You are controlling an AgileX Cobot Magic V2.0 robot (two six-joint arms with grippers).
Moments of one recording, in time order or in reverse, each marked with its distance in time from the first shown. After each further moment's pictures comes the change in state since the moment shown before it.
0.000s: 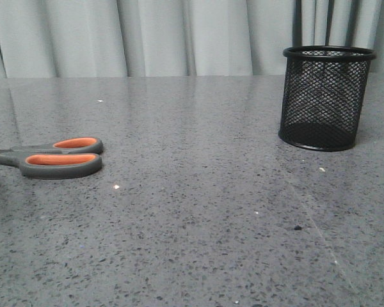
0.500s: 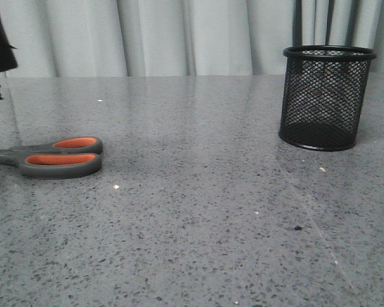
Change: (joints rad) left arm -0.002 0.538 -0.394 0.097 0.261 0.617; right arm 0.009 0.002 -0.002 -0.002 -0.022 0.000
